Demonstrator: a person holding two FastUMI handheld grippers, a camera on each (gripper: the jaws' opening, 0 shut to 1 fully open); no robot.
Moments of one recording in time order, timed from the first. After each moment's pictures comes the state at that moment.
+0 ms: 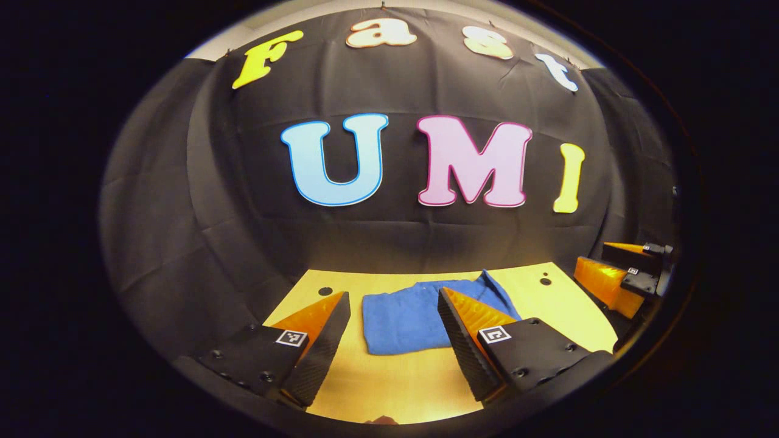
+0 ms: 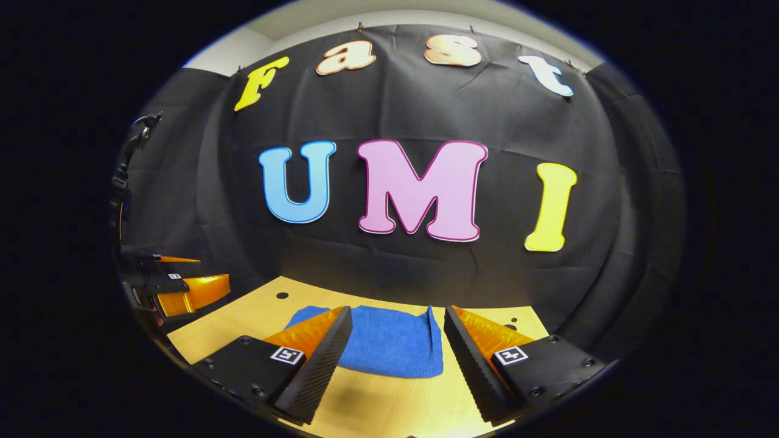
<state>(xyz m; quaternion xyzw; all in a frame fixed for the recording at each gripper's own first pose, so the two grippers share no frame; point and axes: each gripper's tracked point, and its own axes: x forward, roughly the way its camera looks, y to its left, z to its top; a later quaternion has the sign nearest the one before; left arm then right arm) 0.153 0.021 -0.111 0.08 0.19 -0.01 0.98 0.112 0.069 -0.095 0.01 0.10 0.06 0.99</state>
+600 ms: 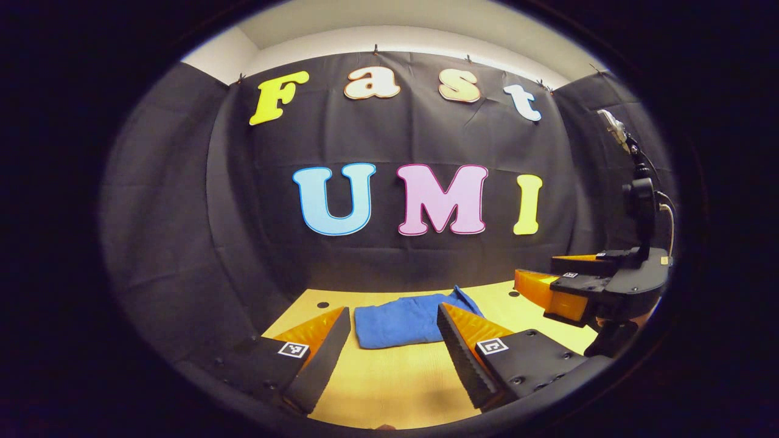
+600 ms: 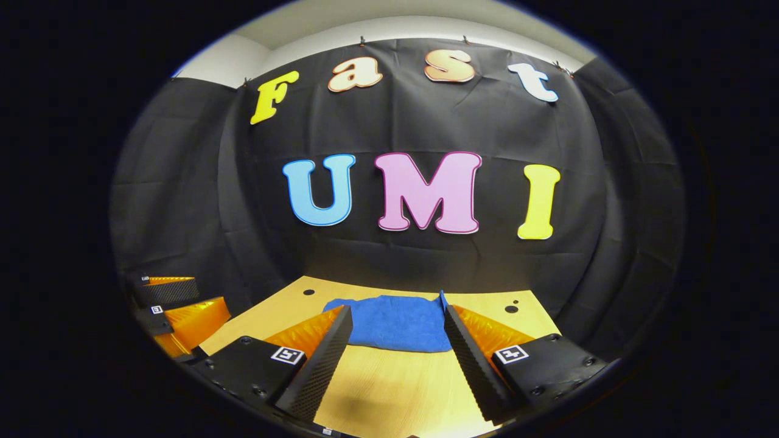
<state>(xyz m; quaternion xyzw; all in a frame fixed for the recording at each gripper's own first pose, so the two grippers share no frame) 0.017 0.013 -0.084 0.09 0.11 -0.03 0.99 0.026 0.109 -0.067 0.01 0.10 0.09 0.99</state>
